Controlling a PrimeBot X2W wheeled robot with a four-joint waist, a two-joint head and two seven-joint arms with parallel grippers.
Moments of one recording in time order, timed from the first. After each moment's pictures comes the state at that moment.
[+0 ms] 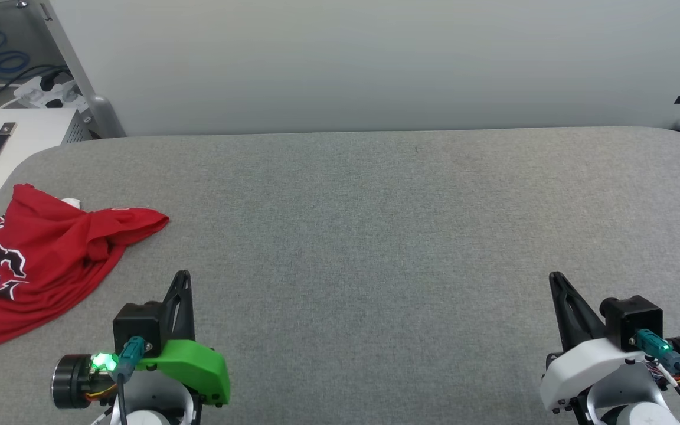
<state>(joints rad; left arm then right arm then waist) 0.02 0.06 0.00 0.00 -0.01 0.00 0.00 0.02 -0.05 0.00 0.00 0.01 0.13 0.00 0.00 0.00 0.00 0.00</state>
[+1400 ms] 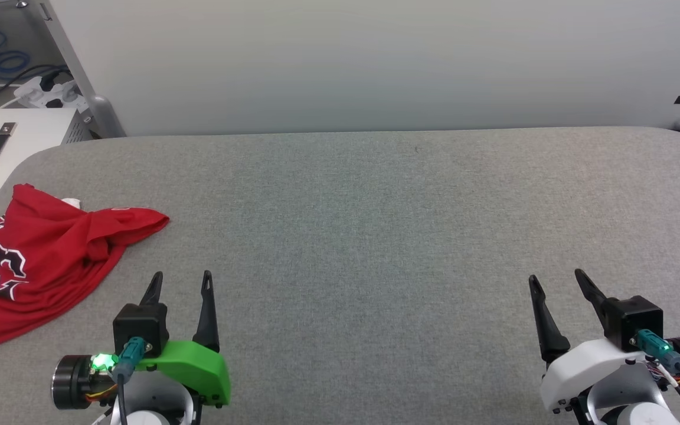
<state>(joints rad) 0.02 0.06 0.00 0.00 -0.01 0.00 0.00 0.02 -0.05 0.00 0.00 0.01 0.13 0.00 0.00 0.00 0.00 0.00</state>
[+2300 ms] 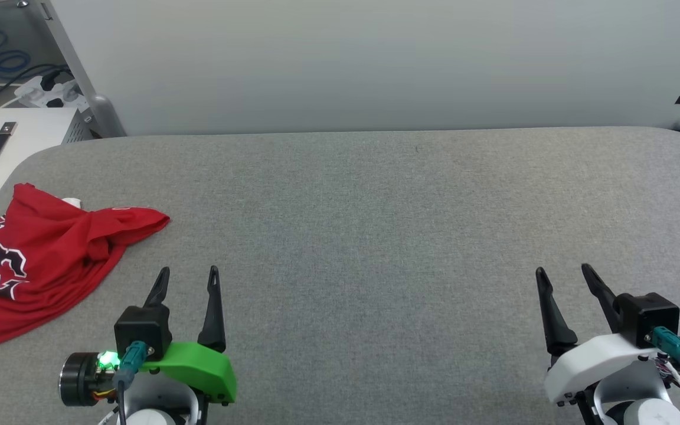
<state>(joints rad) 0.01 0.06 -0.02 0.02 -0.05 0.00 -0.06 0.01 -0.05 -0.01 0.00 0.08 0.13 -0.01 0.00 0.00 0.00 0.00</state>
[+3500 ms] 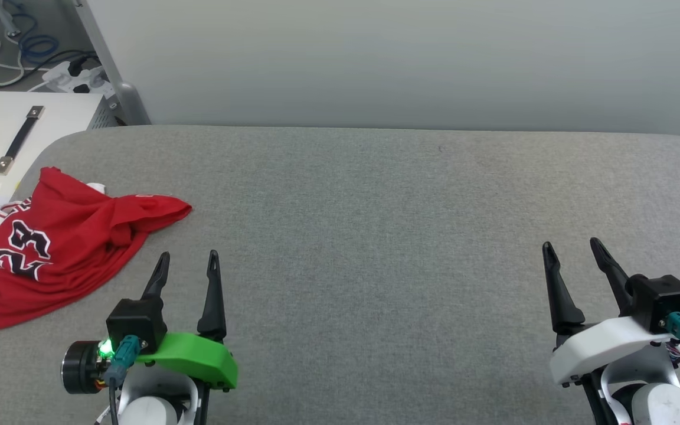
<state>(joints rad) -0.03 0.06 -0.02 0.06 -0.10 -0.01 -0.13 -0.02 -0.06 -0.01 -0.06 0.09 0.13 -0.01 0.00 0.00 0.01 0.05</state>
